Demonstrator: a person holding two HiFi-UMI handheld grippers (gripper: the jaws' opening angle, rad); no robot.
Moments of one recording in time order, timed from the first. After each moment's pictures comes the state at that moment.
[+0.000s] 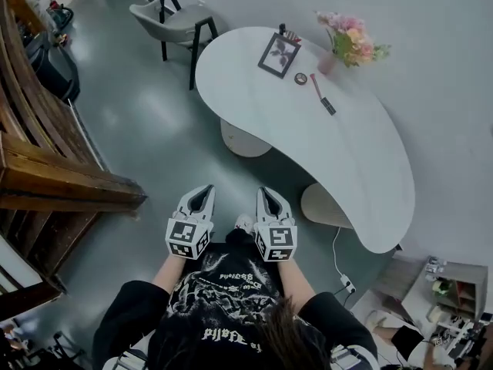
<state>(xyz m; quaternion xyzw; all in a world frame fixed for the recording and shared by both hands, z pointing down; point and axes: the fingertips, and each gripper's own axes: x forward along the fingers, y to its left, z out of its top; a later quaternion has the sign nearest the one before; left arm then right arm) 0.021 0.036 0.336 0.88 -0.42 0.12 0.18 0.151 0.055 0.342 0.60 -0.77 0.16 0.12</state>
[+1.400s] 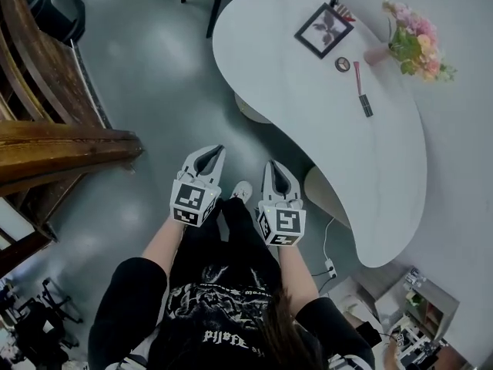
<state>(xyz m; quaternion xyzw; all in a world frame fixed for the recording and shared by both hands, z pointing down) 0.028 -0.072 0.391 0.86 -0.44 0.16 0.19 0.145 -0.044 0.379 0.57 -0.78 0.20 0.14</state>
